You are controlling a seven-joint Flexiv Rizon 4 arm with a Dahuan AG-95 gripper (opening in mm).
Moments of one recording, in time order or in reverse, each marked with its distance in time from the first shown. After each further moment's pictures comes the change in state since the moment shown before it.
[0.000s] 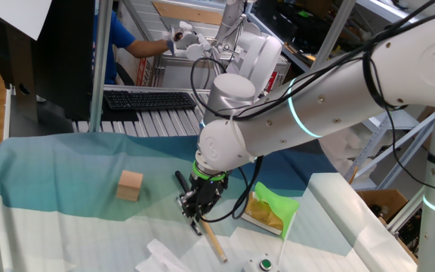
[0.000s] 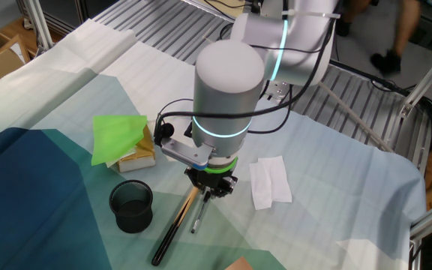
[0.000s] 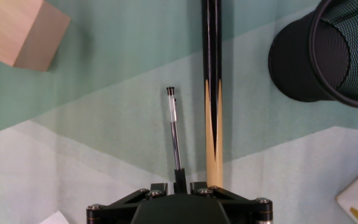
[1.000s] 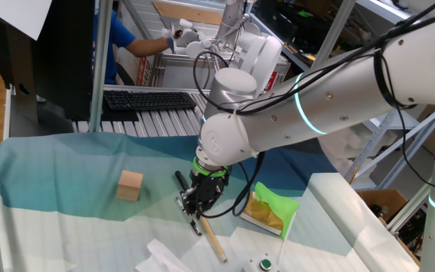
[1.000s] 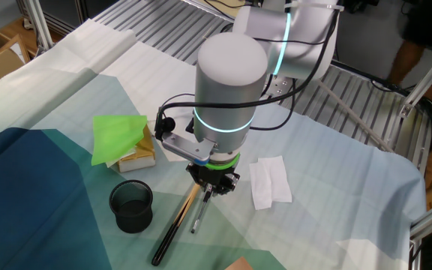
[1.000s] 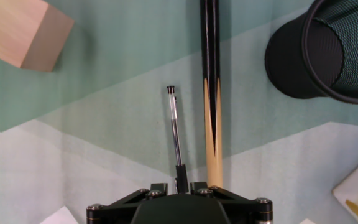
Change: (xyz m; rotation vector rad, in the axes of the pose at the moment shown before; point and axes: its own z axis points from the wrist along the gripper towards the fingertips) arm 0.003 0.005 -0.017 -0.002 0.005 0.016
